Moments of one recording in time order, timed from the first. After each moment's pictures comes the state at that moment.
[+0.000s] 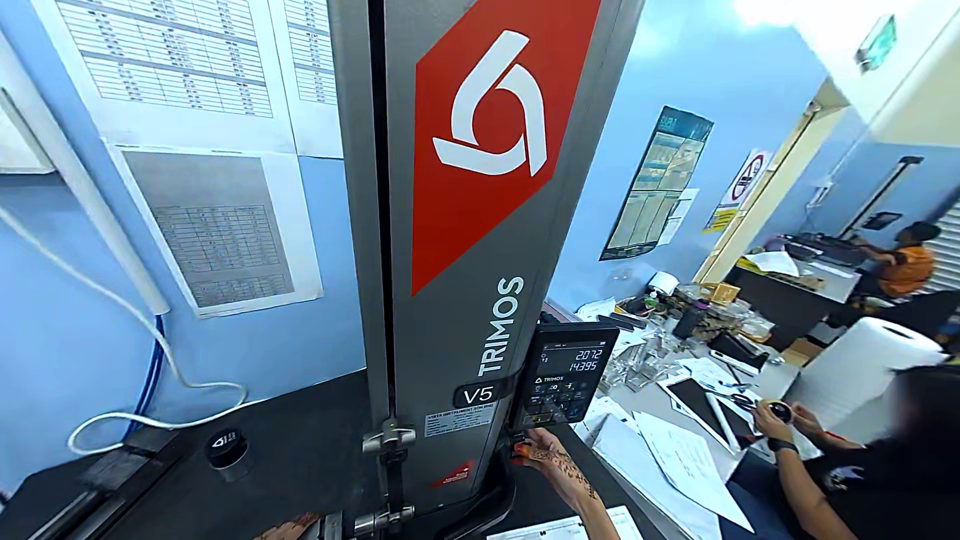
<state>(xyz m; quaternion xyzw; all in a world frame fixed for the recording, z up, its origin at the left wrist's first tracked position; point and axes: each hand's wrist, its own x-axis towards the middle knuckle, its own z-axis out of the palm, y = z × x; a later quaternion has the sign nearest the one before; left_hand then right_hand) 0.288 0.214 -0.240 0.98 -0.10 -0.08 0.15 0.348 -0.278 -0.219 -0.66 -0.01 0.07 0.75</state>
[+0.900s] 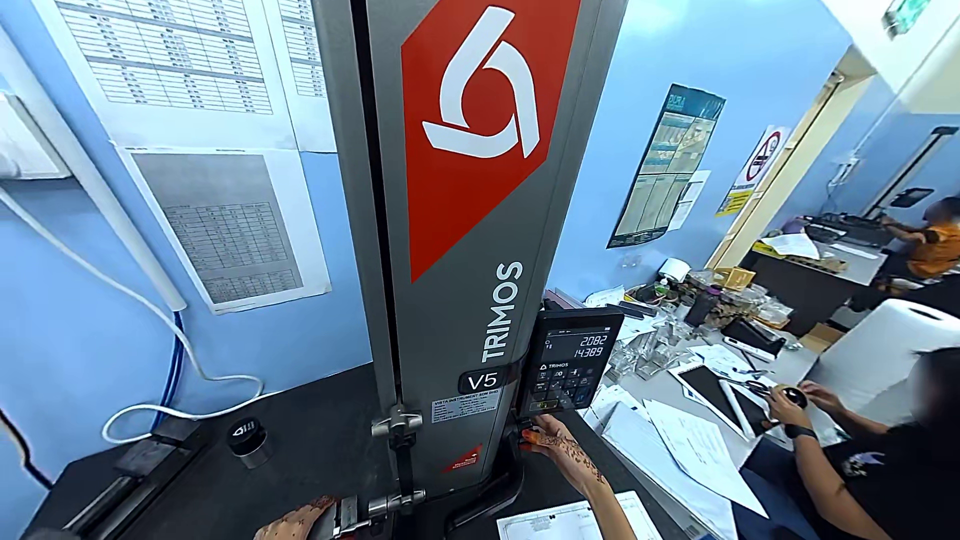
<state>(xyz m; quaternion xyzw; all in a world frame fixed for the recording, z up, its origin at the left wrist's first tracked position) 0.280 0.211 -0.236 0.98 -0.08 -0.08 0.14 0.350 -0.280 -0.223 -0.66 -0.02 0.08 0.74</state>
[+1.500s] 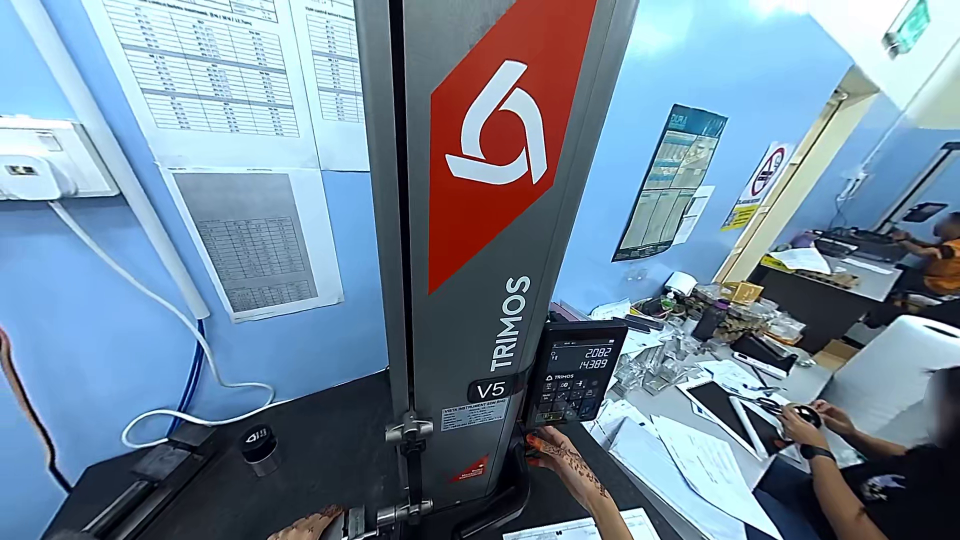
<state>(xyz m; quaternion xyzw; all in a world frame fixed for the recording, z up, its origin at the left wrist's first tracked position) 0.281 0.214 -0.239 0.98 -0.09 -0.08 0.14 0.350 -0.275 -0.220 -0.68 0.02 0.08 0.73</state>
